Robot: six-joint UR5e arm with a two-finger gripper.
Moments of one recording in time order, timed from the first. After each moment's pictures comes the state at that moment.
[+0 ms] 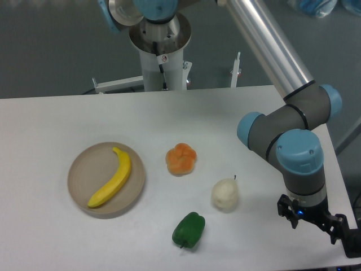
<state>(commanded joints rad) 2.37 -2.36 -1.09 -0.80 1.71 1.19</state>
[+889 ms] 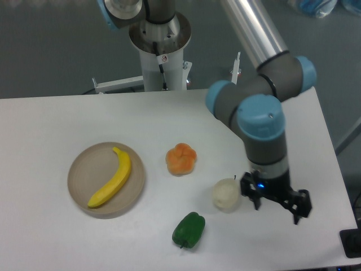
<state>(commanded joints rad) 2.24 -2.03 -1.41 -0.84 1.61 0.94</state>
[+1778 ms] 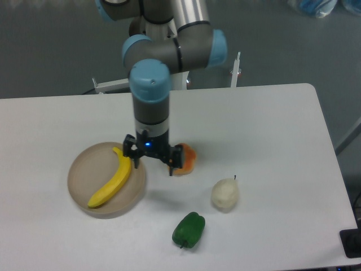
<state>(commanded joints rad) 1.97 -1.88 -1.83 -0.84 1.50 0.44</state>
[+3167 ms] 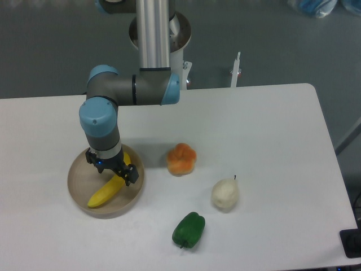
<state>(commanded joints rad) 1.84 -2.04 -1.83 -0.76 1.56 0.50</state>
